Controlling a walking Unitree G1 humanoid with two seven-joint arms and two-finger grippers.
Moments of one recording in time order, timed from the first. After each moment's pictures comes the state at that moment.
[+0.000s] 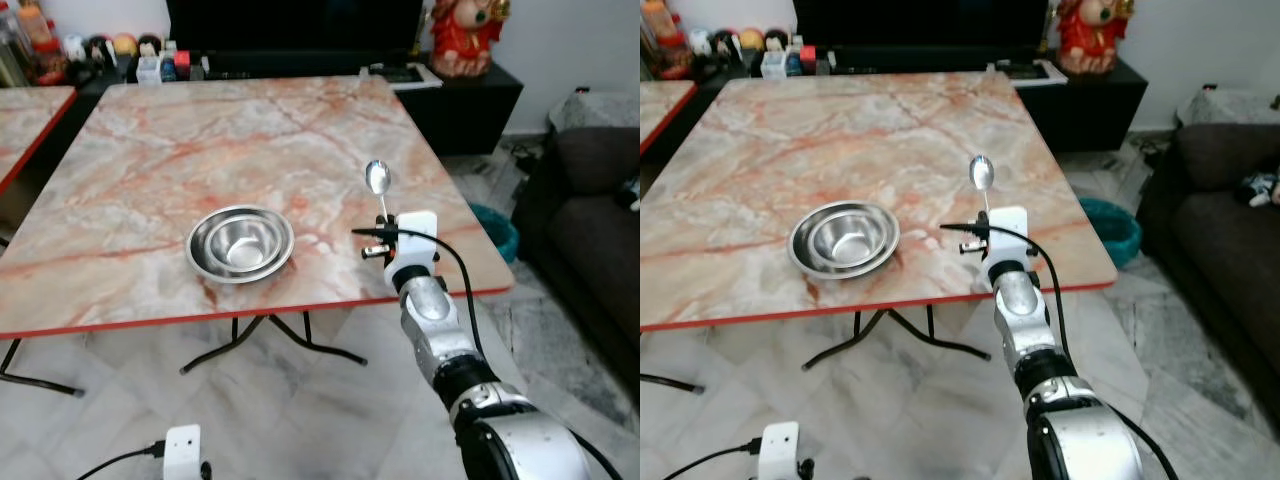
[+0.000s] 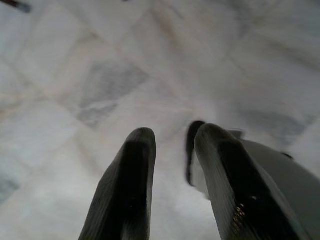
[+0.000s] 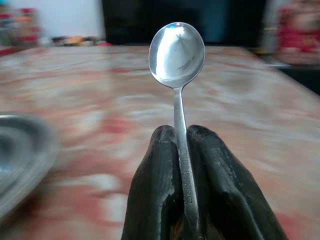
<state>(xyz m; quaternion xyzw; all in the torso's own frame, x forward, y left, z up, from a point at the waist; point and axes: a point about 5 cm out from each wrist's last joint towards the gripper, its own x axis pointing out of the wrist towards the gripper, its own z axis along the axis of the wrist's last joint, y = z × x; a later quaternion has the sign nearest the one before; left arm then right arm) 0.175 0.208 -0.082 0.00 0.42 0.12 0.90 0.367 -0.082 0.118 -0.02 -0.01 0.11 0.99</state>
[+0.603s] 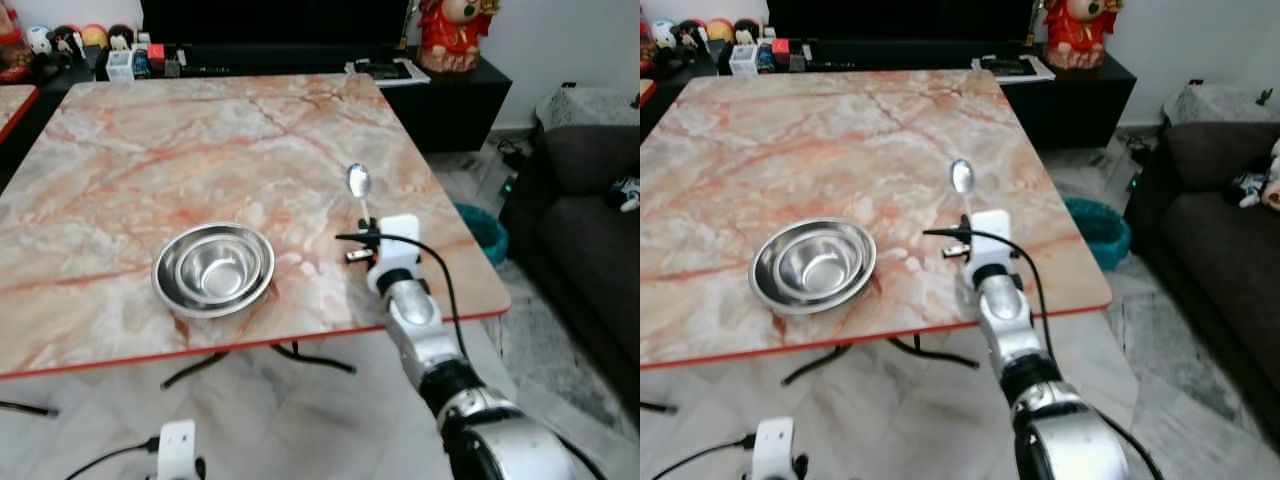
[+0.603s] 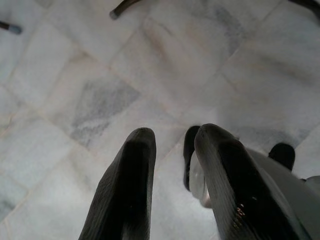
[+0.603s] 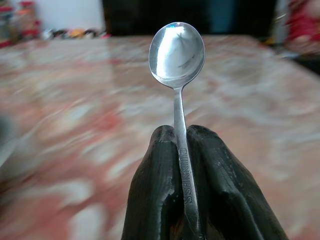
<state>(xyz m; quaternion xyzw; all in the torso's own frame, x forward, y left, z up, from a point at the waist) 0.177 0.206 -0.081 0.00 0.41 0.11 0.90 0.358 -0.071 0.106 -0.01 0.00 0.13 0.99</state>
